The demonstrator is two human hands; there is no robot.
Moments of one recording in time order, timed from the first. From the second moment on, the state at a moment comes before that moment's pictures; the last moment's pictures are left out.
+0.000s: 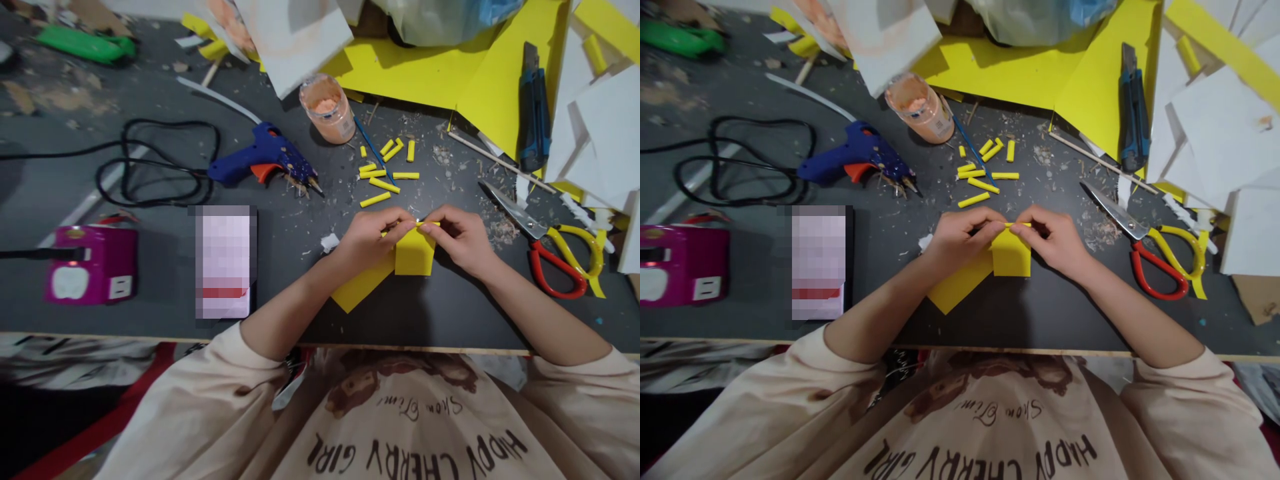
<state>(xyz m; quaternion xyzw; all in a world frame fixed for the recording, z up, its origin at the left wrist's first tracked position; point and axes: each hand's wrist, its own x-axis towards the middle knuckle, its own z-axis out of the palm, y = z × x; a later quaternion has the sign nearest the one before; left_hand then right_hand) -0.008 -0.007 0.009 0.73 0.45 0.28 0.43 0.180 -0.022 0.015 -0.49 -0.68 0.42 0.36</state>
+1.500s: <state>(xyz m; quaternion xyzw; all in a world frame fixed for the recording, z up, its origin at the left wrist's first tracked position) -0.011 -0.007 0.011 0.75 0.41 0.33 0.39 0.180 -0.021 0.018 -0.48 -0.66 0.49 0.32</state>
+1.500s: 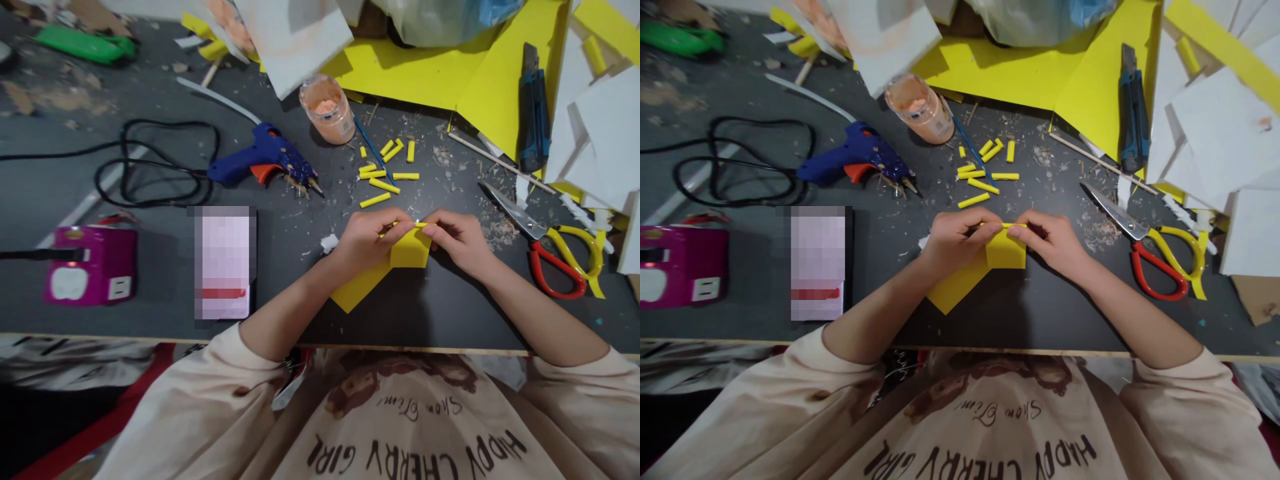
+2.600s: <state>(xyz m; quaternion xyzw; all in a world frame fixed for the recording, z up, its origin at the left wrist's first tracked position) -0.011 -0.006 0.014 0.74 0.42 0.29 0.44 0.179 -0.022 0.018 -0.48 -0.68 0.44 0.34</state>
